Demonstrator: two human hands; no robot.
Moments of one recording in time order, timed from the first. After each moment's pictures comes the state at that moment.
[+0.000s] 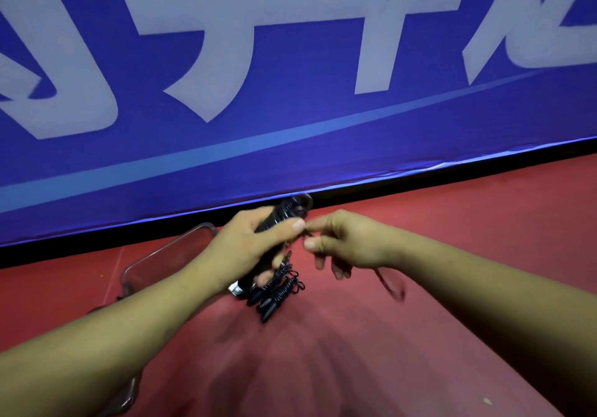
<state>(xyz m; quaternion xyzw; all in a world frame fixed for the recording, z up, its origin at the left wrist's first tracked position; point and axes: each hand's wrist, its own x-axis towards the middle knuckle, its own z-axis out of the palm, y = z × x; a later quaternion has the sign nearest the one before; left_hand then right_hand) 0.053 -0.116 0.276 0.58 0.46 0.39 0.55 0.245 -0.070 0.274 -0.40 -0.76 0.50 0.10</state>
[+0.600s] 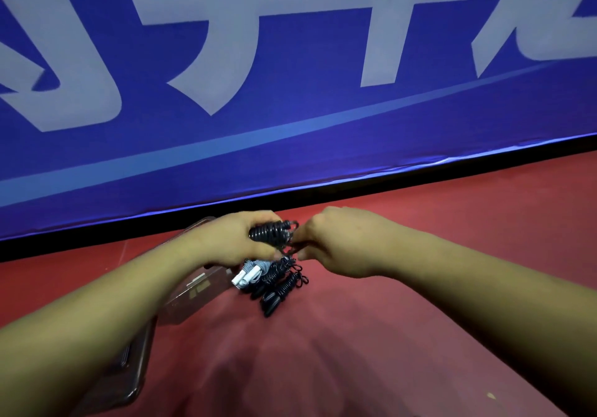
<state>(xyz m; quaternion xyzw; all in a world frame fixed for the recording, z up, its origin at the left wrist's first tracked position) 0.015 -0.087 0.267 0.70 0.59 0.12 0.39 0.220 -0.088 0.298 -0.37 -0.92 0.12 -0.03</state>
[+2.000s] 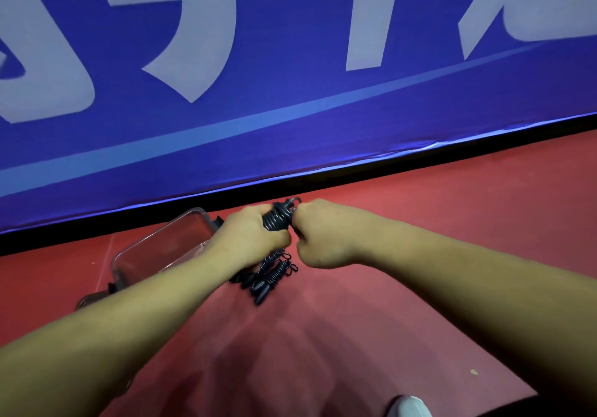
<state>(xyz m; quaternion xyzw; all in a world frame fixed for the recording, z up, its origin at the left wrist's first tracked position) 0.066 -0.090 0.232 0.64 0.67 0.22 0.31 0.221 -0.093 0.299 -0.46 -0.85 0.23 -0.05</state>
